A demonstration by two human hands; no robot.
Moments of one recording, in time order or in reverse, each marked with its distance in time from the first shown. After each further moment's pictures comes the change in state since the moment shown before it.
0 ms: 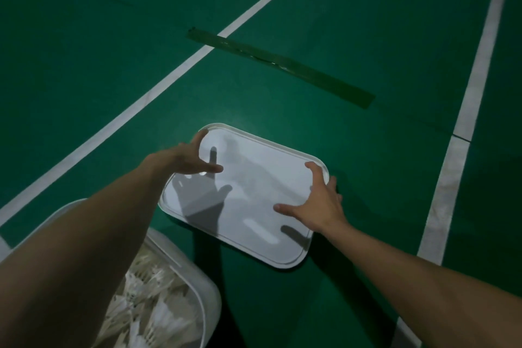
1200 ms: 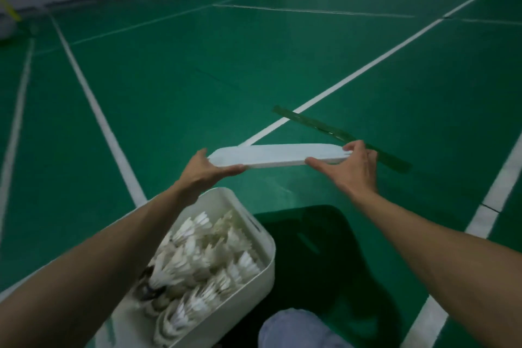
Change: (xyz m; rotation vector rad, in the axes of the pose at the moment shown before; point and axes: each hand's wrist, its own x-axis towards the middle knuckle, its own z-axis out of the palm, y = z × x) left_hand -0.283 -0.019 -0.041 -0.781 0.698 0.061; right_hand -0.116 -0.136 -0.116 0.218 0.278 -0.377
